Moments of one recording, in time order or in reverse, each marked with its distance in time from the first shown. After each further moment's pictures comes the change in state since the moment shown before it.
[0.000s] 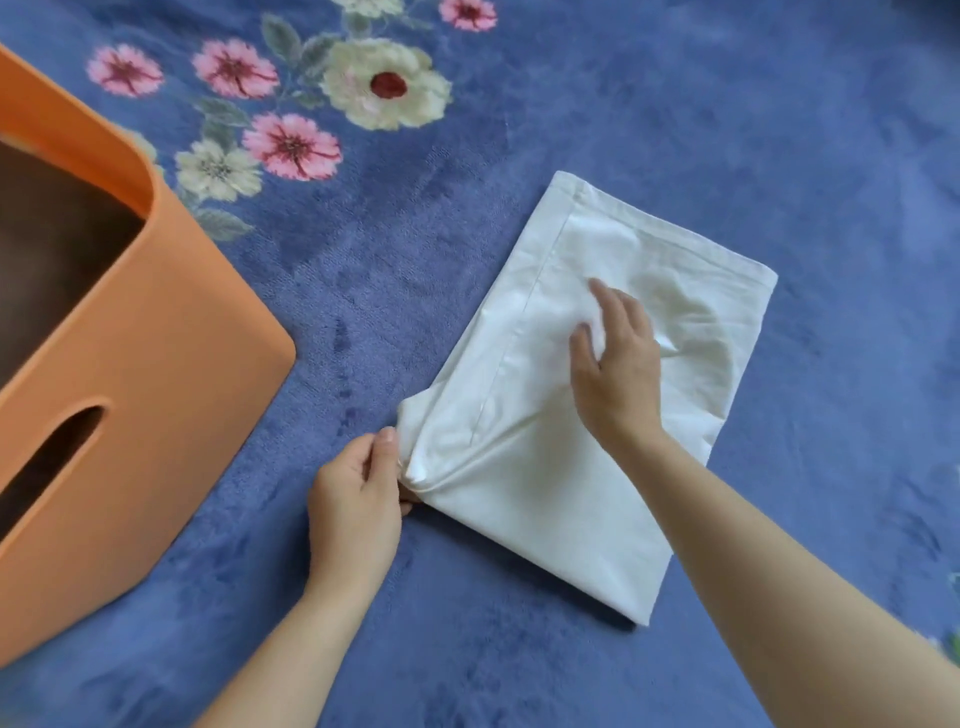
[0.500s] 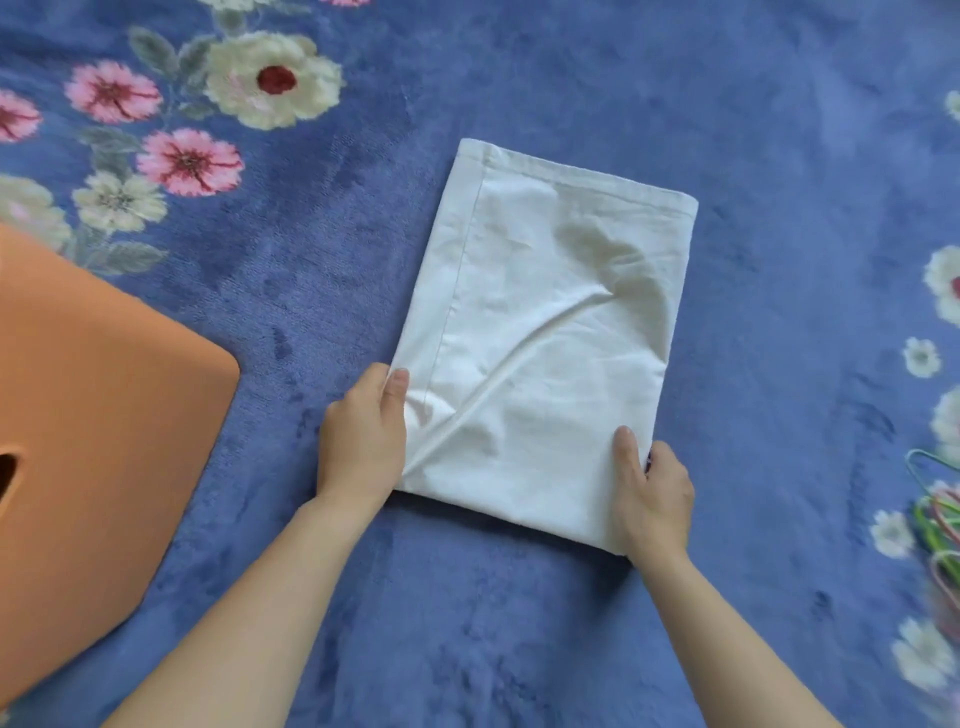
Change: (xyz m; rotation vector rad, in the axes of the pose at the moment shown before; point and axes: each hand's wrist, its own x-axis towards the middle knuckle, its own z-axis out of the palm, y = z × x) left_hand 0.027 0.035 0.029 0.510 -0.148 0.406; right_hand -0.137 0.064 -0.037 0.172 0.106 0.819
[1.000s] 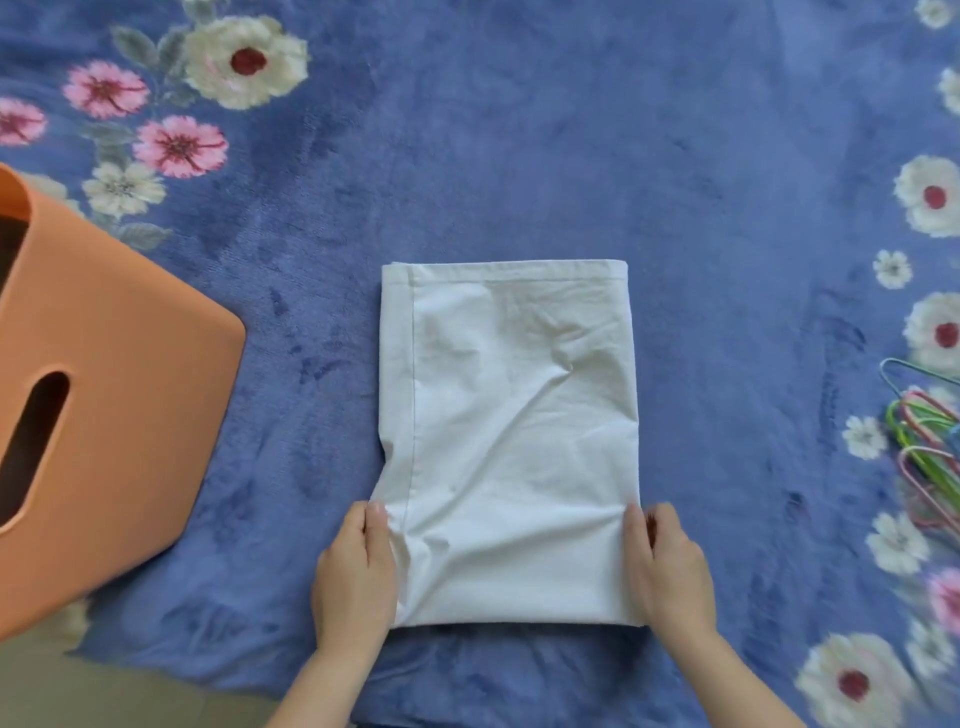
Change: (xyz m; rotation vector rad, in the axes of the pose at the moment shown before) left_hand -0.161 -0.063 0.001 0.005 -0.006 -0.307; right_hand -0.091 0.095 -0.052 -0.316 -0.143 0.067
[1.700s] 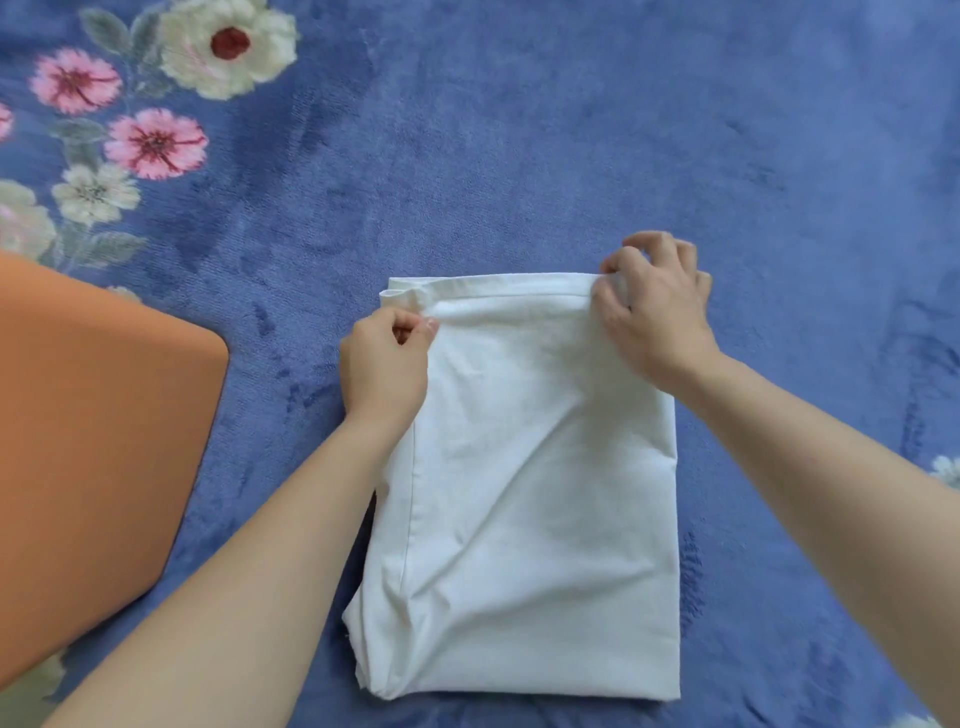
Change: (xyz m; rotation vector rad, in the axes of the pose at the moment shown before) left_hand 0.148 0.144 0.023 -0.056 0.046 0.174; right_hand 0.158 -0.188 -0.036 -0.204 0.168 -0.705
